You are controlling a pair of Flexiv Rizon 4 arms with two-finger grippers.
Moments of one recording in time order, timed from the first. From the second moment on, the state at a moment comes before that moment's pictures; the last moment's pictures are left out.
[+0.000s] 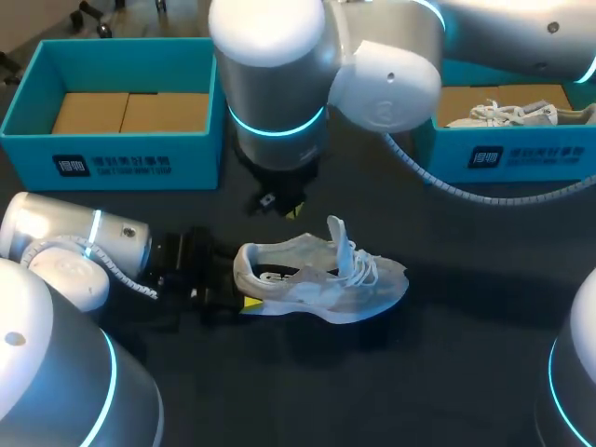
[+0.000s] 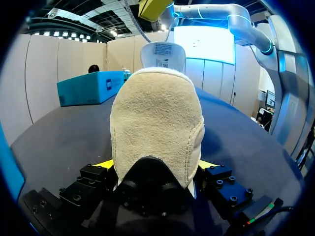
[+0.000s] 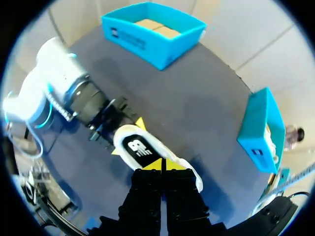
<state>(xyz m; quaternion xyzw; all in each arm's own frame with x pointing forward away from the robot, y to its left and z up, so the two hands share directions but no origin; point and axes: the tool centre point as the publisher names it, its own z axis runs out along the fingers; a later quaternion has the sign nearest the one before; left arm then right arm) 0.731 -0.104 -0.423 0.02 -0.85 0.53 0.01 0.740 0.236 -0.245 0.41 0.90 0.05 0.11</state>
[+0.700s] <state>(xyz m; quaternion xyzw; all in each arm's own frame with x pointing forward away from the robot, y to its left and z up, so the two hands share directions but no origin) 0.731 -0.104 -0.423 0.02 -0.85 0.53 0.01 0.724 0.243 -0.264 0.29 0.96 0.03 0.06</state>
